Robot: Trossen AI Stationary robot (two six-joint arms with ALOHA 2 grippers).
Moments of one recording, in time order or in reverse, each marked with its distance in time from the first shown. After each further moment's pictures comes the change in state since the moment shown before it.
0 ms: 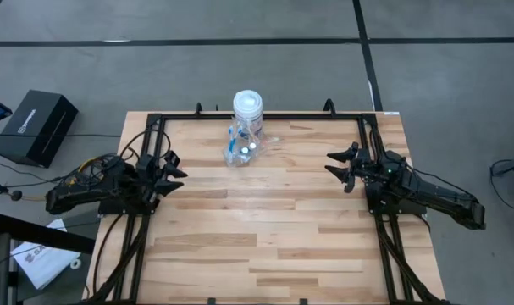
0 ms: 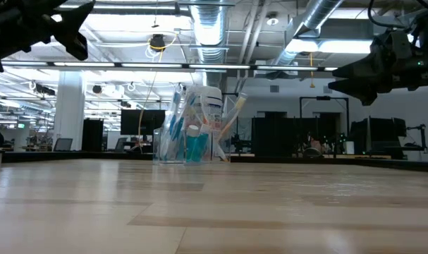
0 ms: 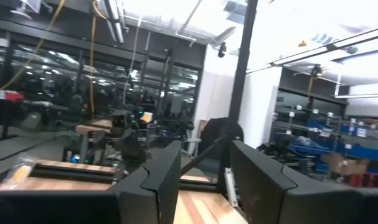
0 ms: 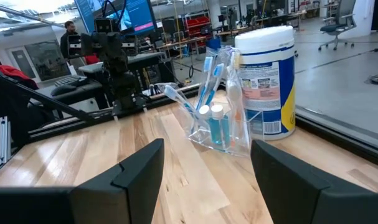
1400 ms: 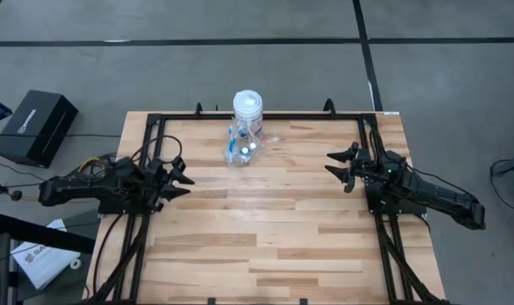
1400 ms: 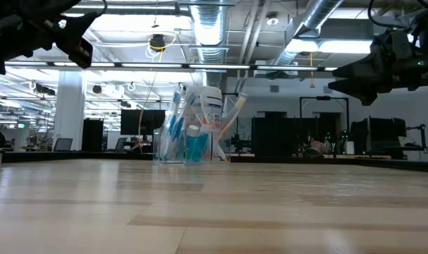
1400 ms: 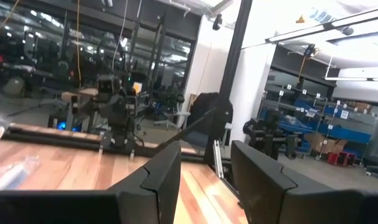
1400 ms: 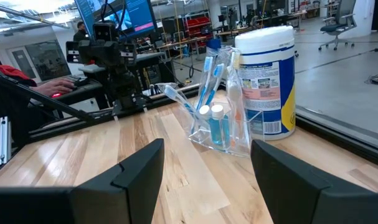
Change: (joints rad) left arm -0.077 0.142 0.000 0.019 -0.001 0.000; right arm 0.000 0.000 0.000 0.000 -0.001 0.000
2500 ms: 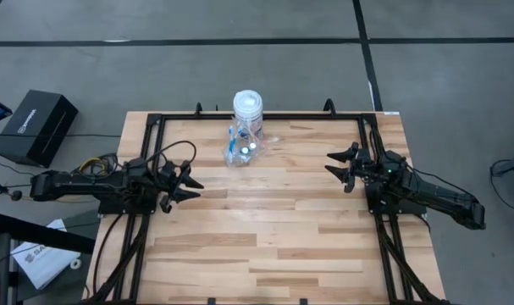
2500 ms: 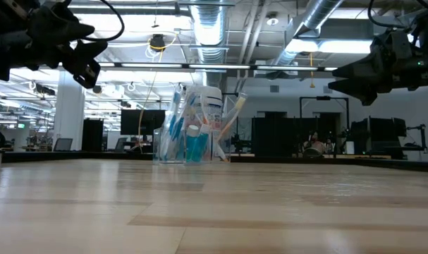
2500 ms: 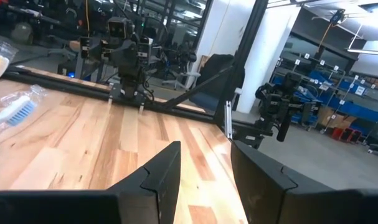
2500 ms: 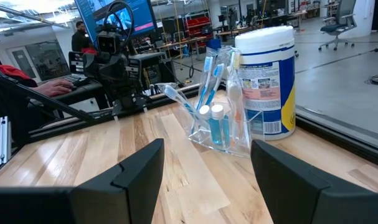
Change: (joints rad) left arm 0.000 0.215 0.000 0.007 0.000 0.000; right arm 0.000 0.000 0.000 0.000 0.000 0.000
